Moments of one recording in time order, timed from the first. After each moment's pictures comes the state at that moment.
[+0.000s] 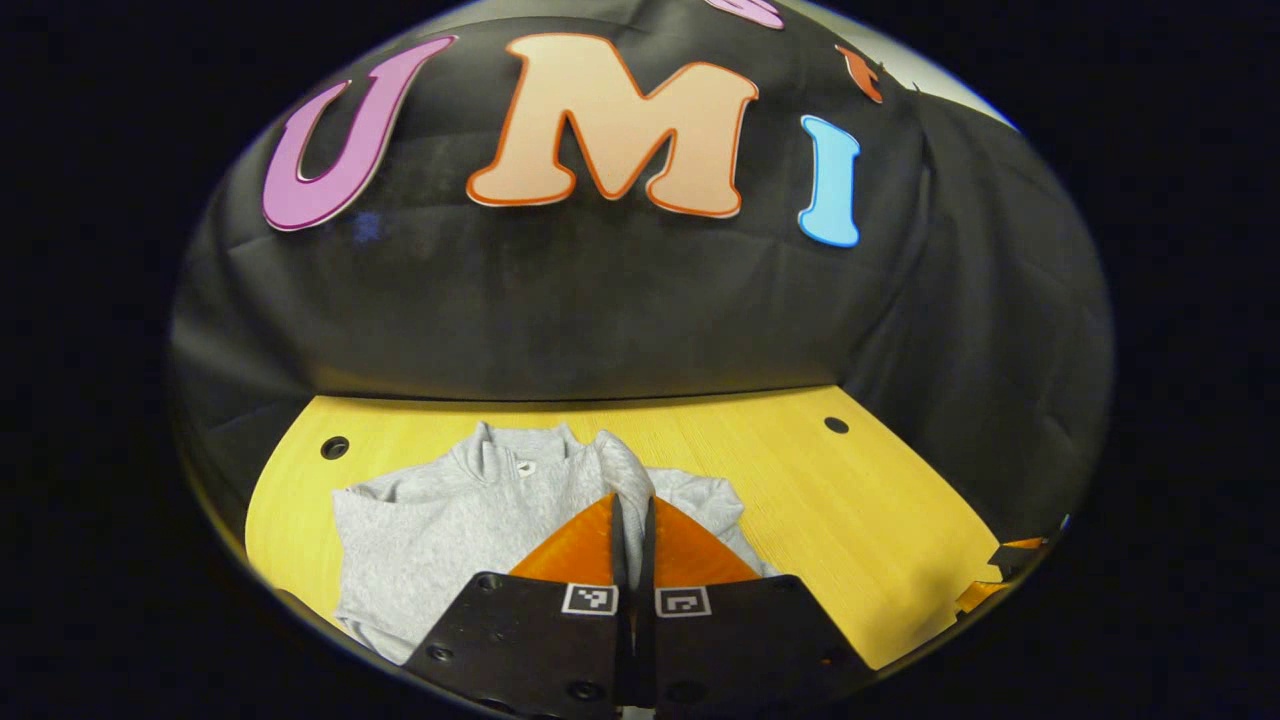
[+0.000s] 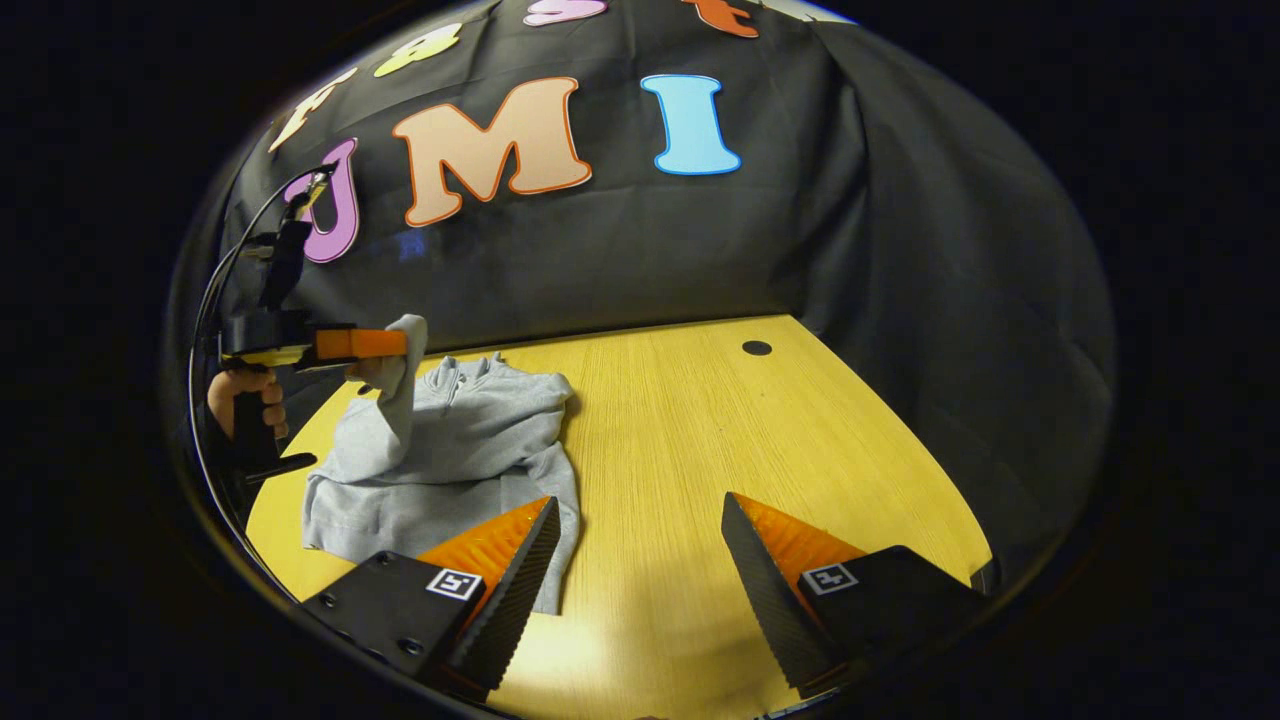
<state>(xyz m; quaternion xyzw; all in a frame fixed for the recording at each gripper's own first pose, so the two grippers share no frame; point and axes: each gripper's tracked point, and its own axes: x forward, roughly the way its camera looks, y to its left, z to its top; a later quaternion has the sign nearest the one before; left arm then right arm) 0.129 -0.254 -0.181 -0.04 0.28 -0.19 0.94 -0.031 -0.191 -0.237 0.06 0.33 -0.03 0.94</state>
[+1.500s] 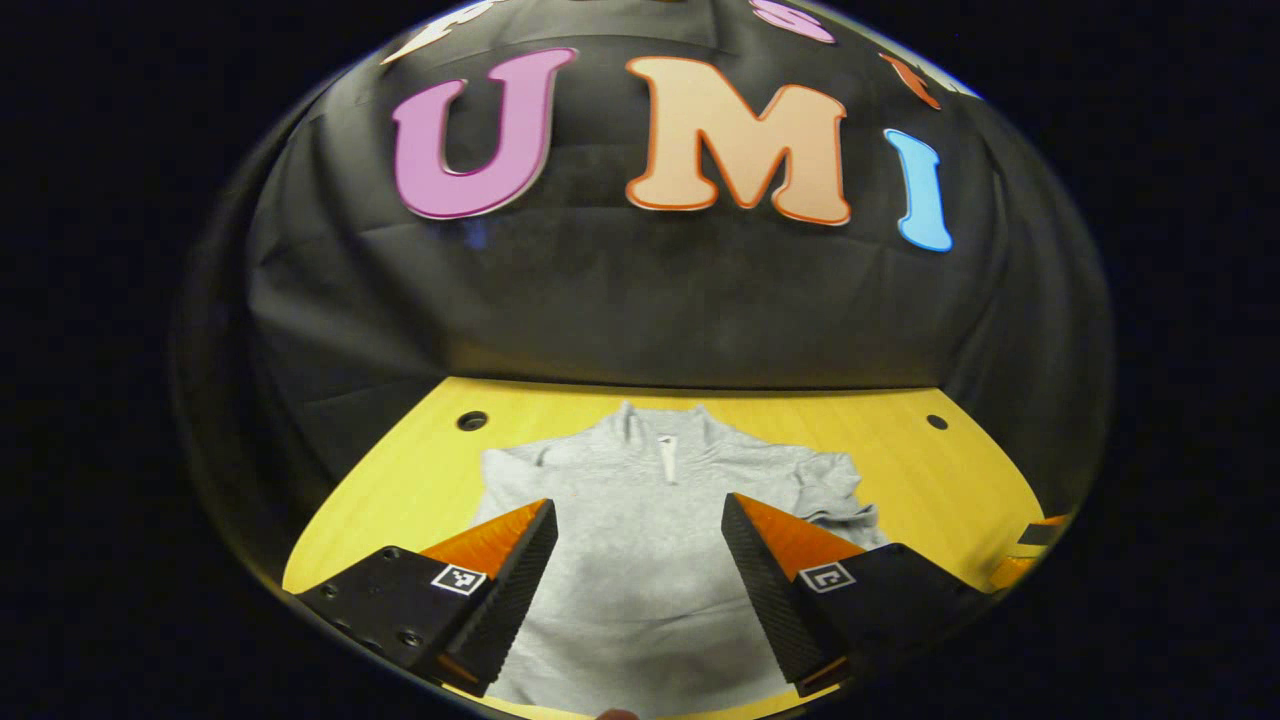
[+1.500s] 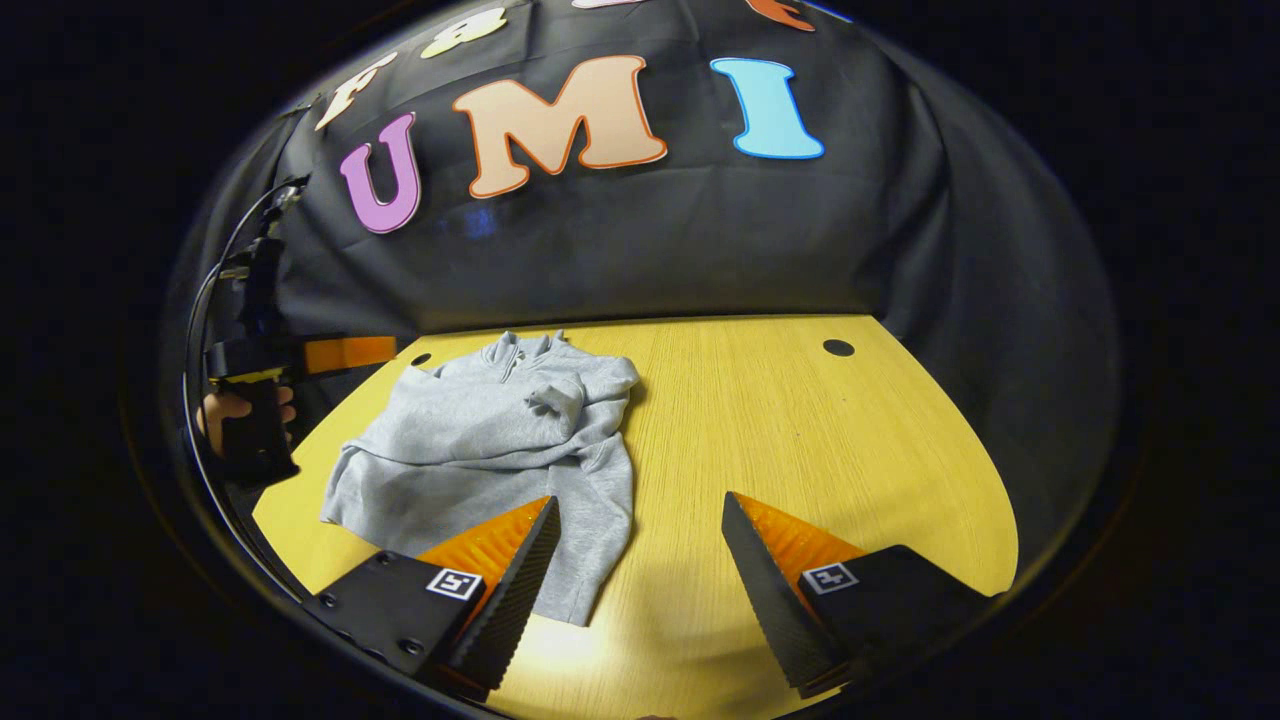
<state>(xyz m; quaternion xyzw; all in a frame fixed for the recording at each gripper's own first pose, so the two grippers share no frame) 0.075 -0.098 -0.188 -0.03 0.26 -0.02 0.96 -0.005 -0.139 -0.265 0.04 0.35 0.07 0.93</state>
